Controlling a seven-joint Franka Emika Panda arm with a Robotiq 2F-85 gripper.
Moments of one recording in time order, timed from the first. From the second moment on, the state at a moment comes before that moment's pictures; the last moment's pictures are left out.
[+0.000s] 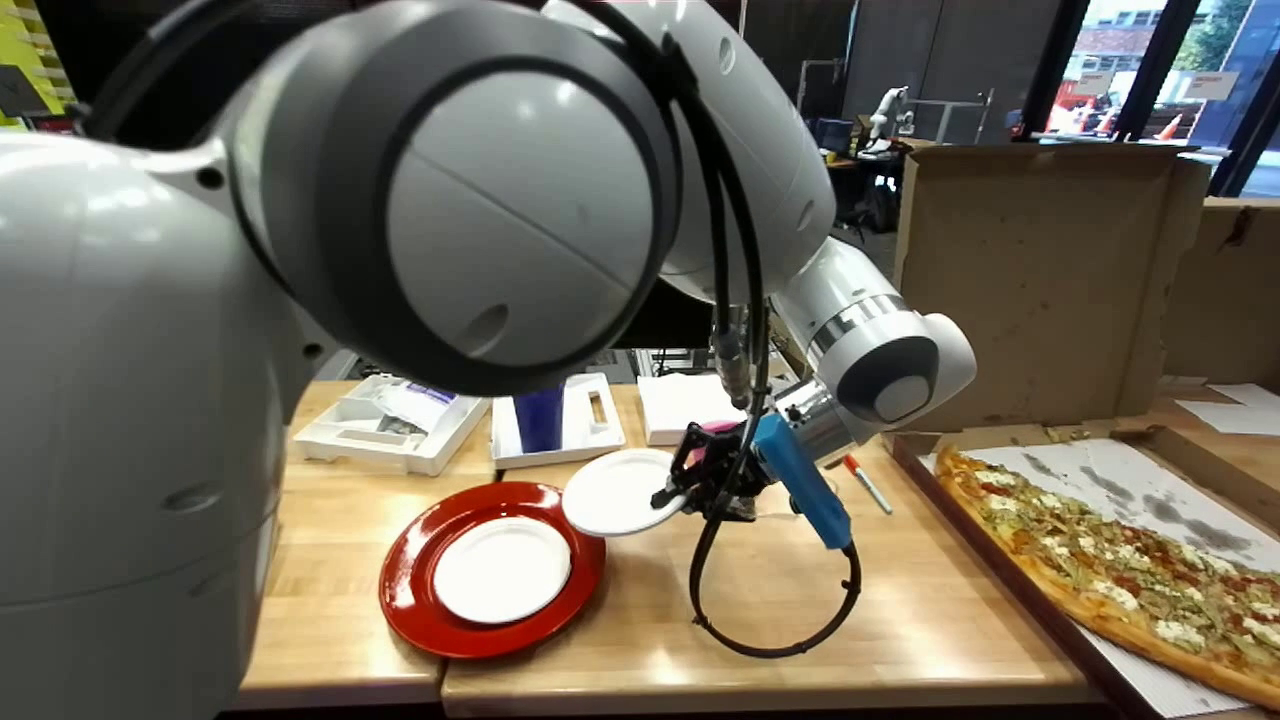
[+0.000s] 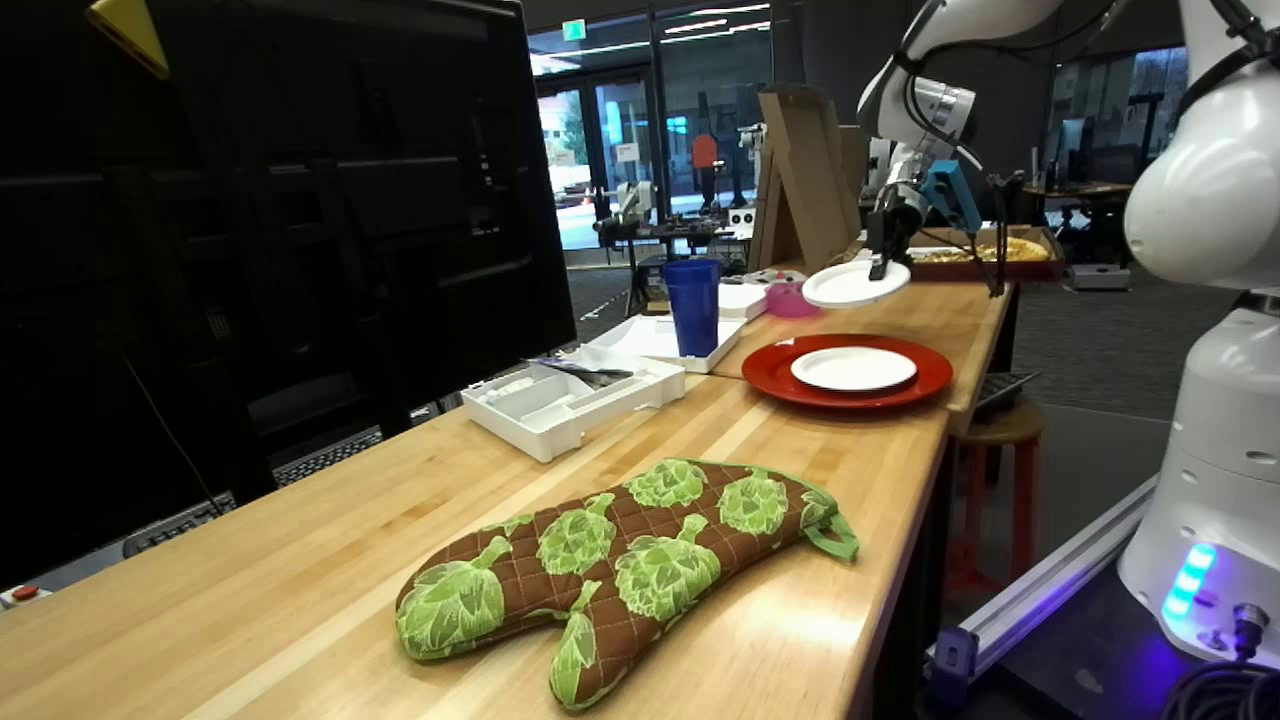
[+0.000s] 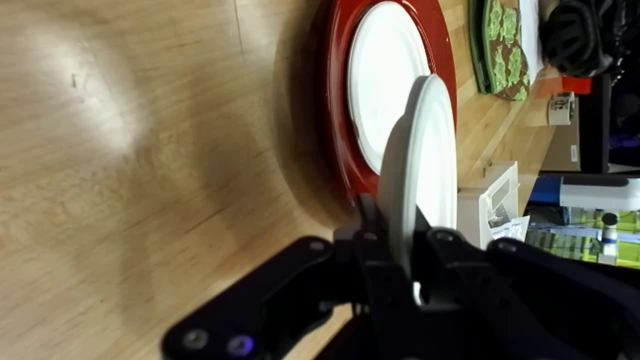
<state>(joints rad) -0.44 0.35 -0.14 -1.83 0.52 1.41 -0.85</state>
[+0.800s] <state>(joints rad) -0.35 0.17 -0.15 -2.09 0.46 1.51 -0.96</state>
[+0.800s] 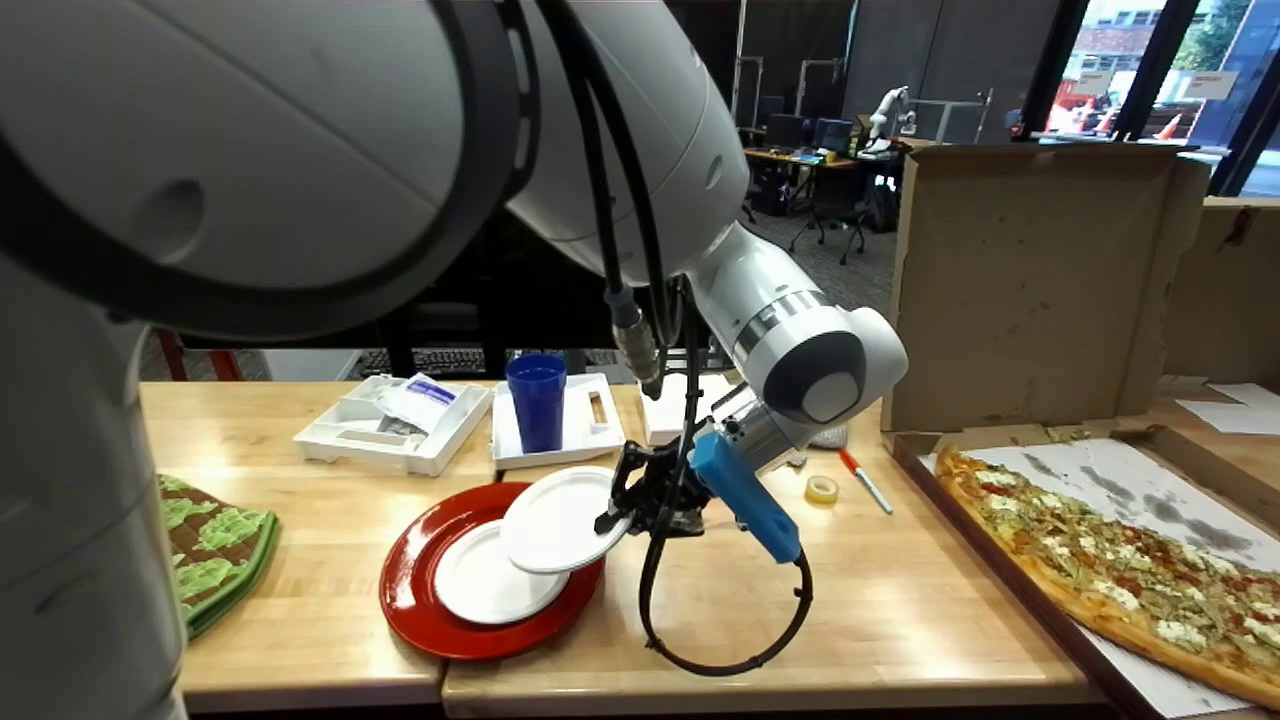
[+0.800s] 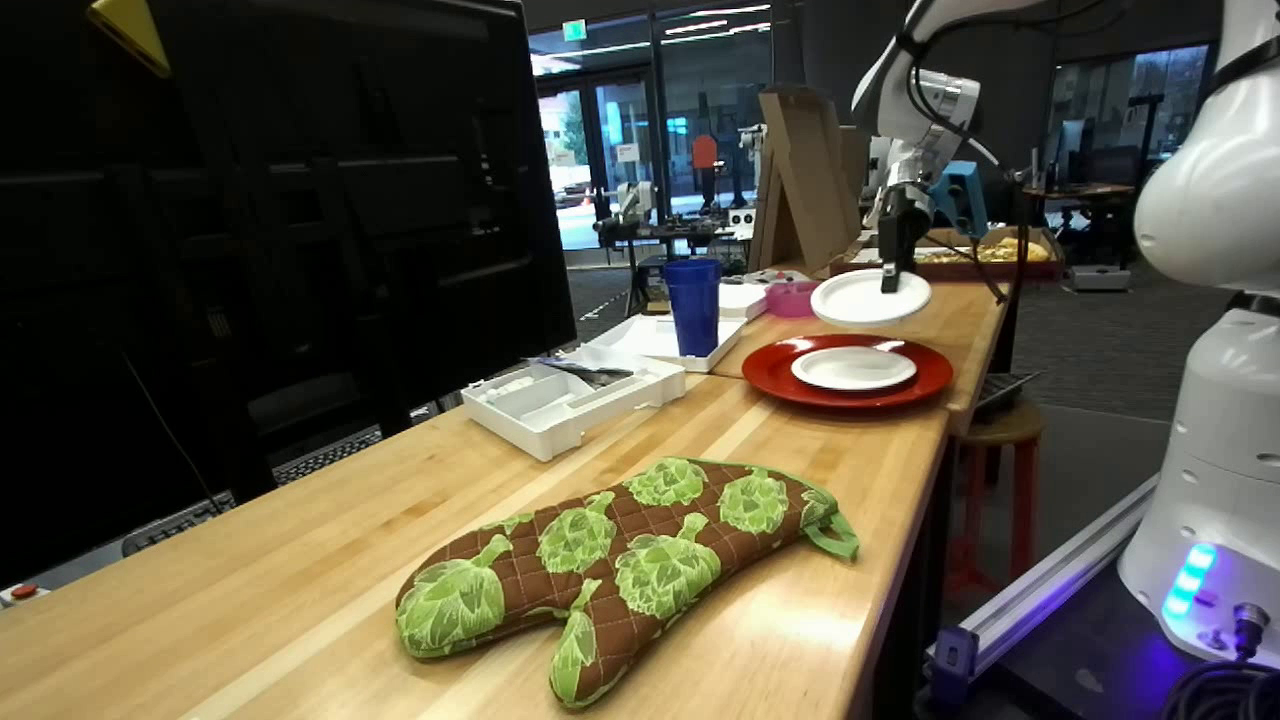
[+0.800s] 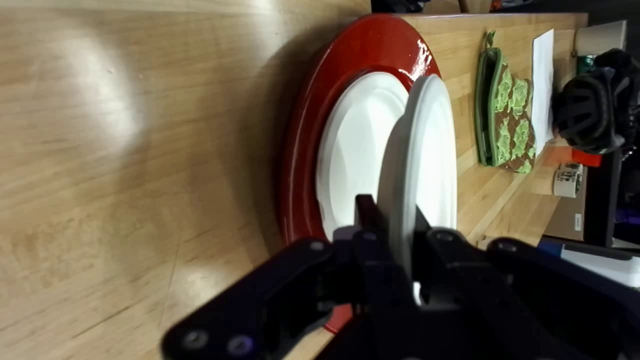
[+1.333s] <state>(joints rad) -0.33 0.15 -0.16 -2.22 0.46 1.64 -0.97</state>
